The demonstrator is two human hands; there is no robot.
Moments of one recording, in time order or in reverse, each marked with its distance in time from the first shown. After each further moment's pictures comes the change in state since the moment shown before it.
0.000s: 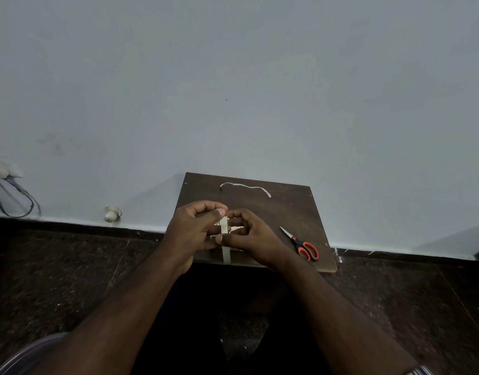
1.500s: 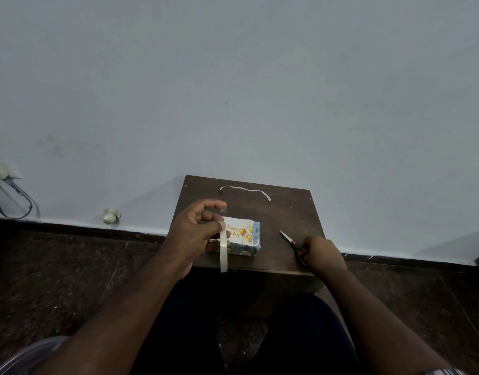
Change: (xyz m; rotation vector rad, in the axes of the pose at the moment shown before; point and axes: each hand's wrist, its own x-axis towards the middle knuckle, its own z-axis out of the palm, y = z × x) left_hand 0.010 -0.010 -0.003 -0.001 -0.091 0.072; right_hand -0.020 0.085 -0.128 -1.094 0.313 0.409
